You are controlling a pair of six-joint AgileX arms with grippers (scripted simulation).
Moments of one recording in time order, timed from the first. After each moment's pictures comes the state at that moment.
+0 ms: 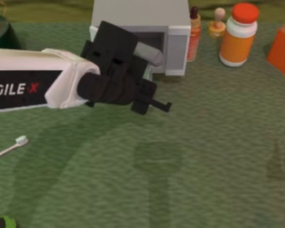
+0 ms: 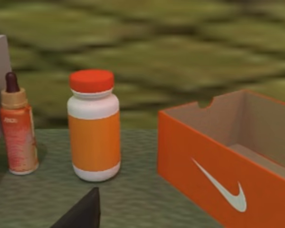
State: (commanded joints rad) left arm -0.59 1.86 1.15 -0.15 0.04 -0.01; right arm 0.00 0.00 0.00 0.00 0.00 0.00
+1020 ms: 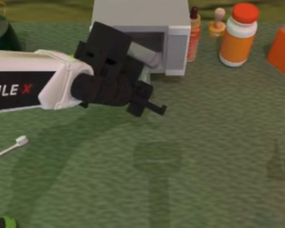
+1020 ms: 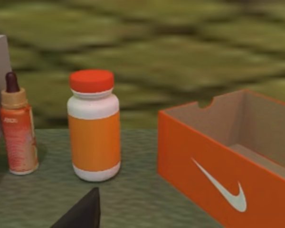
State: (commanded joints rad) left arm -0.57 1.84 1.12 -0.14 0.07 0.04; right arm 0.00 0.00 0.00 0.00 0.00 0.00
